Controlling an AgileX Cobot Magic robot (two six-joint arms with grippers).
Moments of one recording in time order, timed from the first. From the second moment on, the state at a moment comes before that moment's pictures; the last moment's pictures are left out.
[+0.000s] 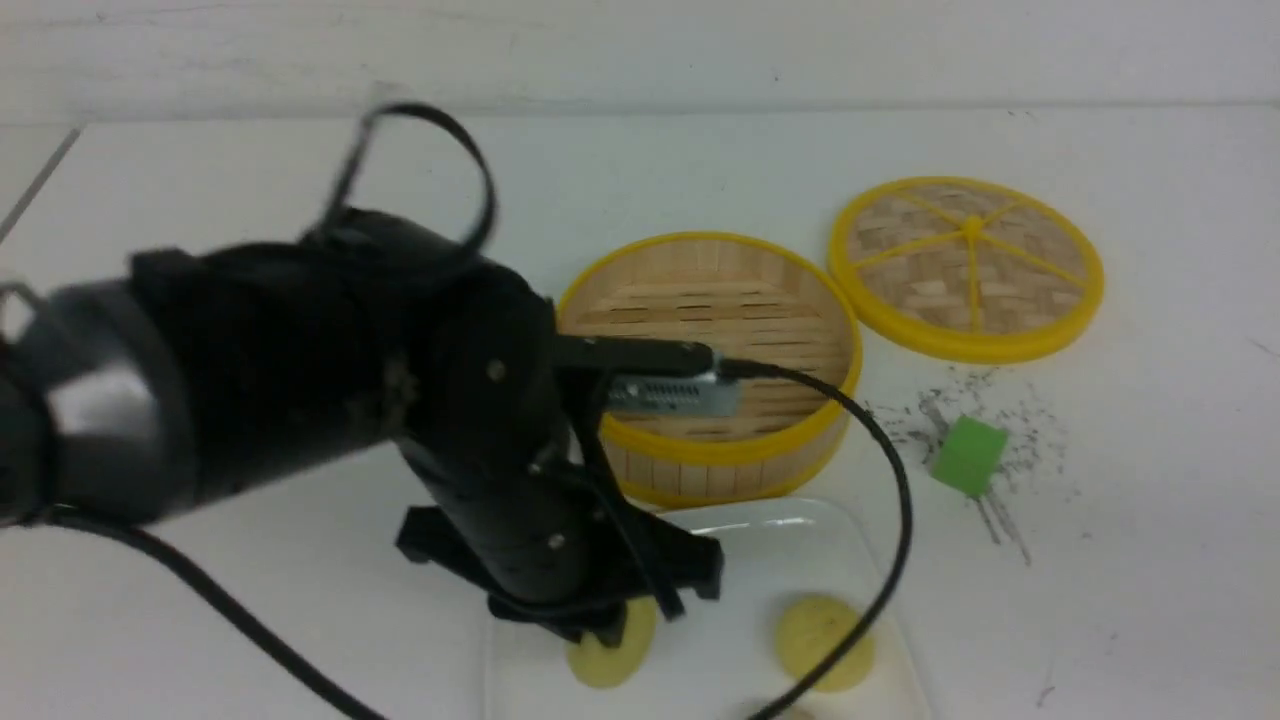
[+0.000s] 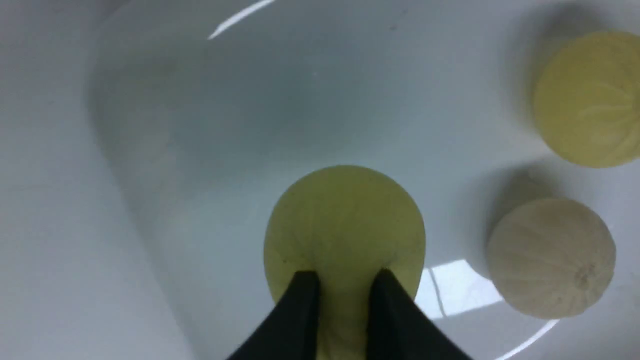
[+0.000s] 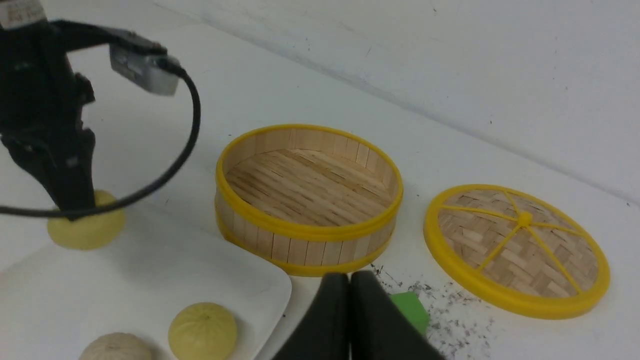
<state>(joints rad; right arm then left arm) 0.89 0.18 -0.48 -0.47 0.63 0.33 -0.78 1.59 -1.09 -0.06 0.86 -0.47</state>
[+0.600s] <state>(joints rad) 0.89 0.18 -0.66 -0.33 0.93 0.33 -0.82 1.70 -1.33 0.07 1.03 -0.49</state>
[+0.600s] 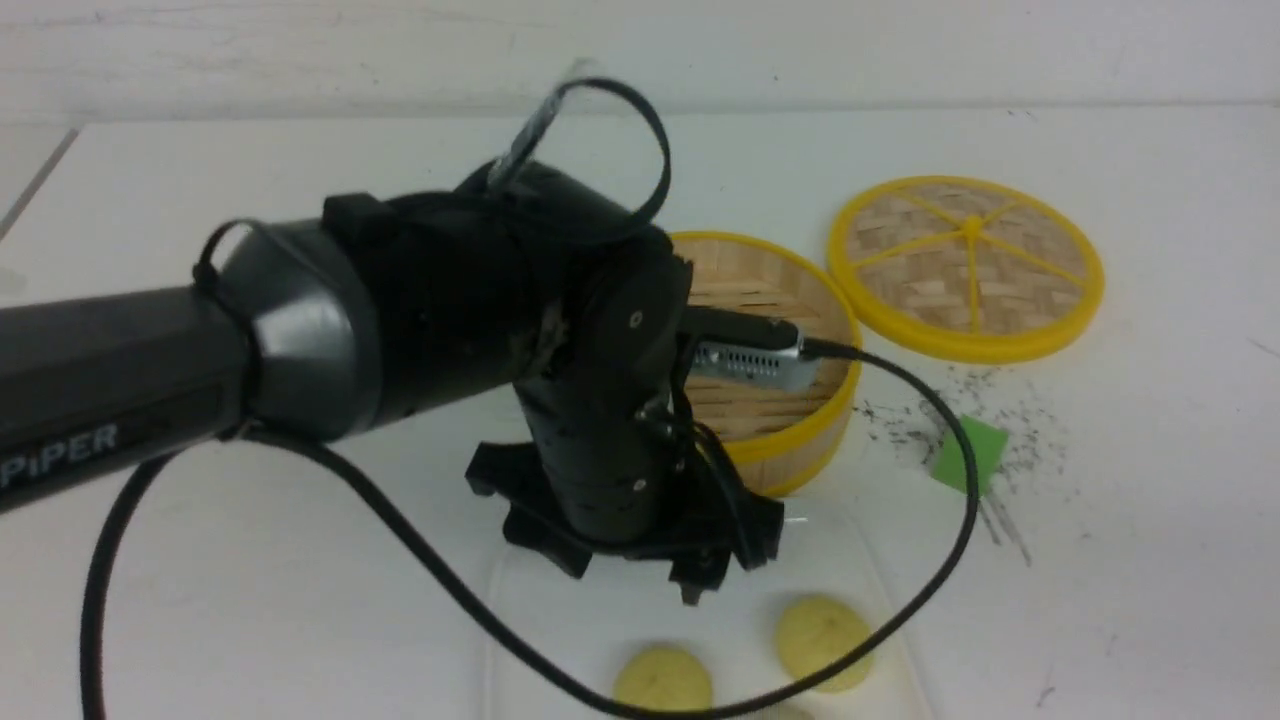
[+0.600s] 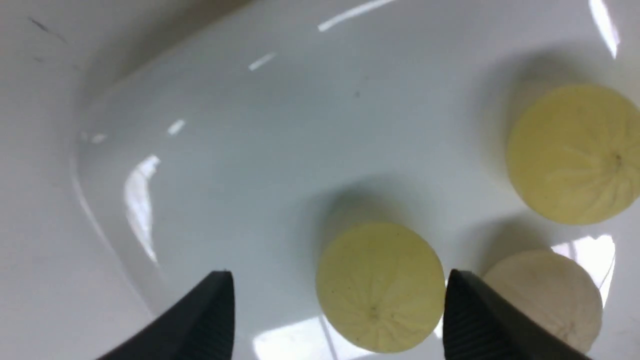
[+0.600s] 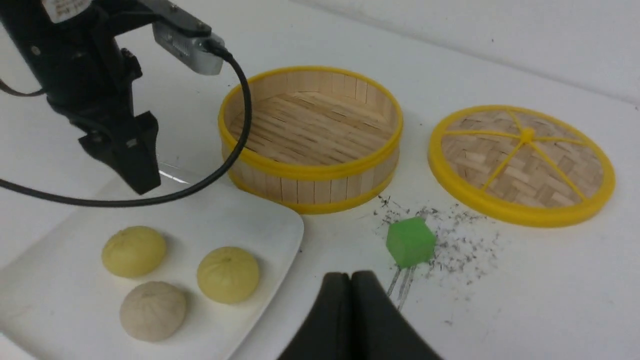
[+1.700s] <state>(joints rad) 0.89 0.15 -0.27 0.15 0.42 -0.05 -0.82 1.70 -1.41 0.14 1.11 -0.39</state>
